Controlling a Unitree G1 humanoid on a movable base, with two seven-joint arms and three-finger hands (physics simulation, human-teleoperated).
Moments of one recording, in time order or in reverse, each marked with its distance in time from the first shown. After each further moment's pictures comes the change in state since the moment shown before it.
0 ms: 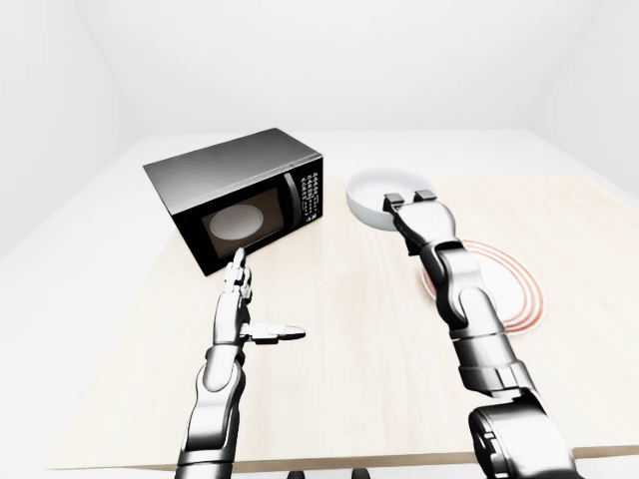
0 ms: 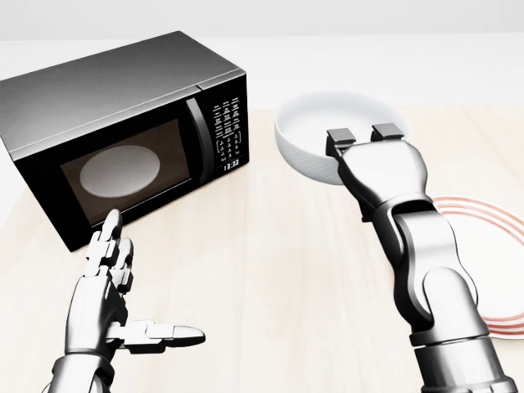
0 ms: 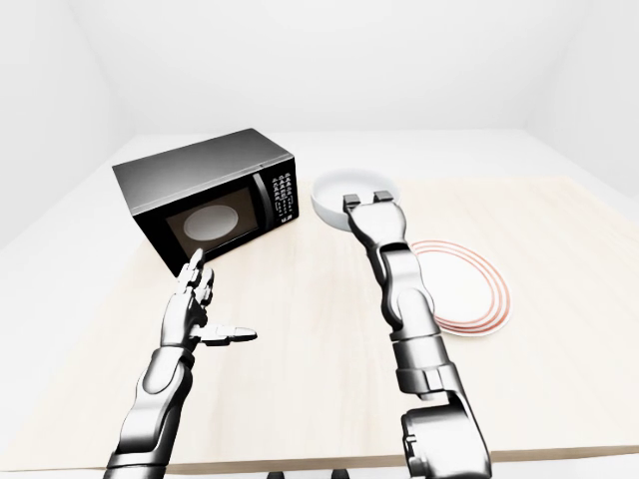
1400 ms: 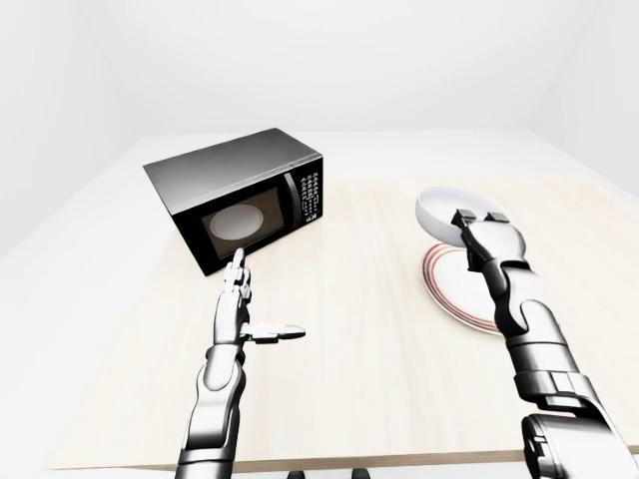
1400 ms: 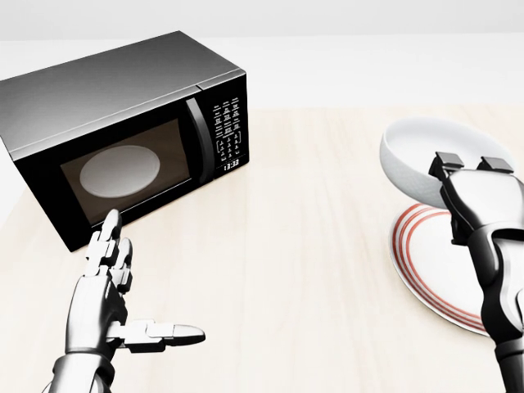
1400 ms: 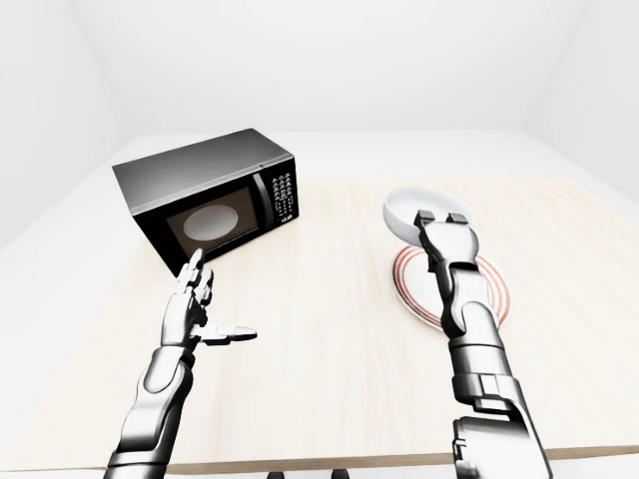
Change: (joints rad) left arm -0.005 0.000 0.000 0.009 0.006 -0.001 0.010; right arm 0.078 -0.240 -0.131 0.226 0.186 0.011 -0.181
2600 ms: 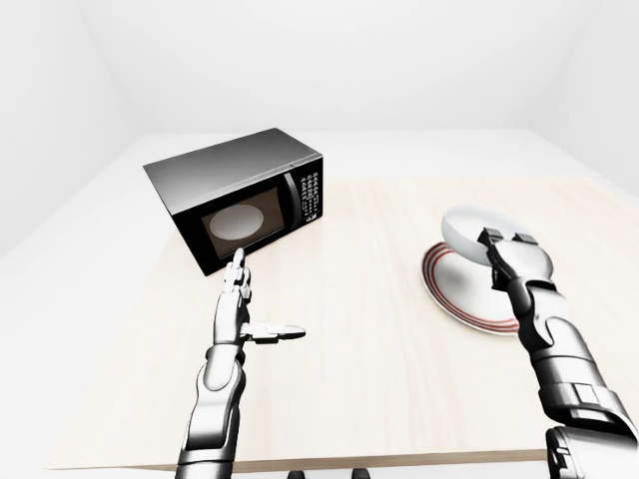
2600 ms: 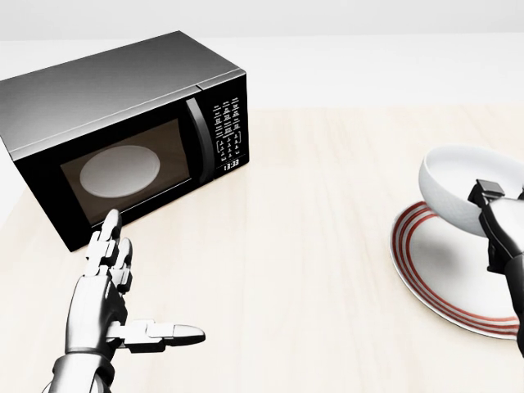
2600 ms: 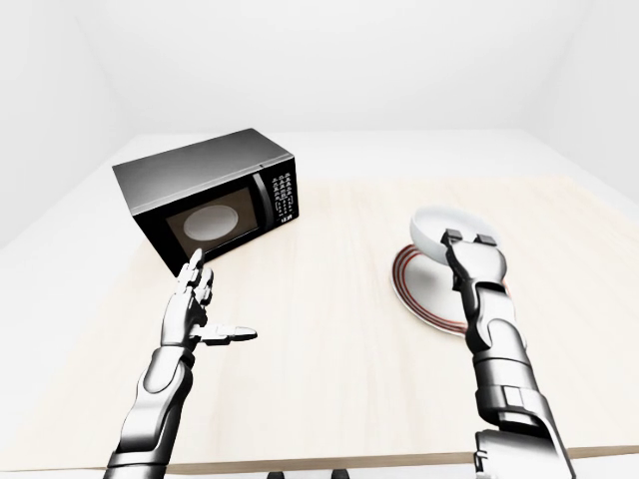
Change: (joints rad) left arm 0.002 -0.001 -0.001 -0.006 0.001 0.005 0.000; right arm 0.064 -0.085 -0.037 0.129 0.064 -0.020 -0.092
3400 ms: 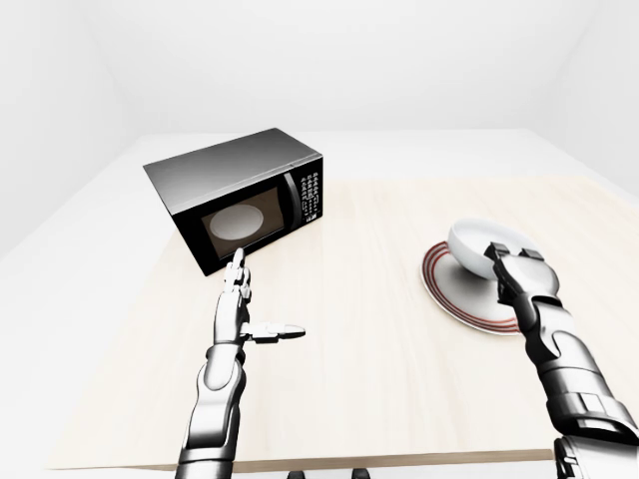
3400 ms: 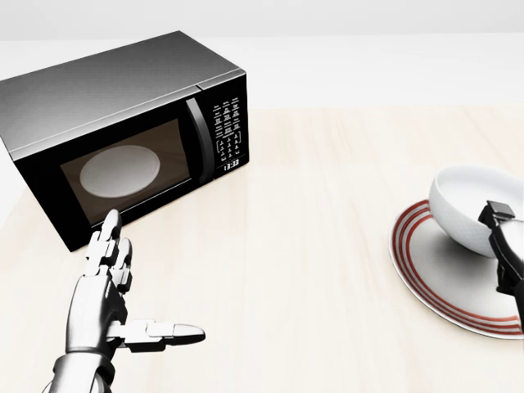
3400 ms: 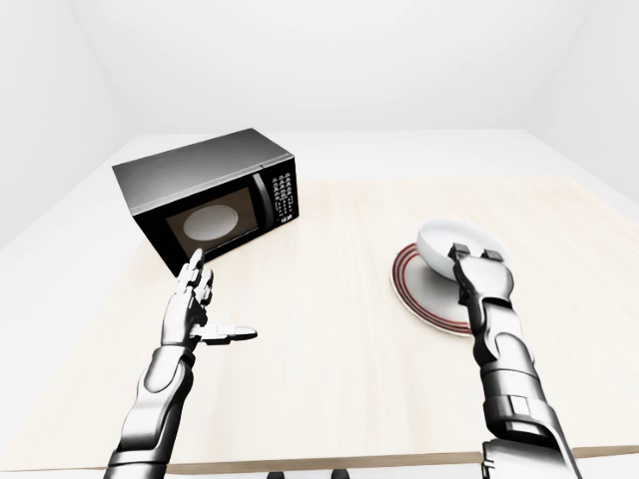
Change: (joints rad) left arm -0.006 0.001 0.001 0.011 0.000 -0.002 0.005; right arm 0.040 -0.024 0.002 0.091 0.037 -0.025 -0.077
